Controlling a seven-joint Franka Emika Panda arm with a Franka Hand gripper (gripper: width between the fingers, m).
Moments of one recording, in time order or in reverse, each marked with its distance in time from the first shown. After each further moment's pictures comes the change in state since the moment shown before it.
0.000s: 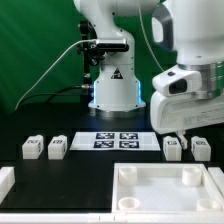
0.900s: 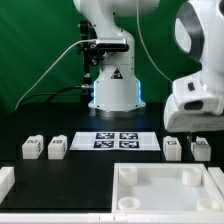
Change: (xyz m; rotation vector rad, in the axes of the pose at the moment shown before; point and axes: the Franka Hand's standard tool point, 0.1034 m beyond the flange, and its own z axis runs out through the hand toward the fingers) arm -0.050 -0.014 0.024 -0.076 -0.506 0.051
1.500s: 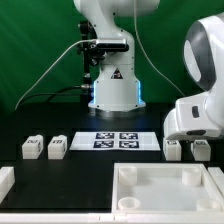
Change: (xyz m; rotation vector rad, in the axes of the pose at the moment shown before) arm 0.000 0.001 0.012 -0.013 -0.278 -0.002
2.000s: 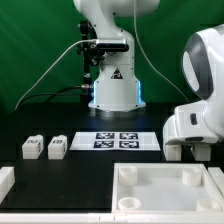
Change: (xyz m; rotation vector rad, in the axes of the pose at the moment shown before) arm 0.000 0.000 0.020 -0.007 -0.010 0.002
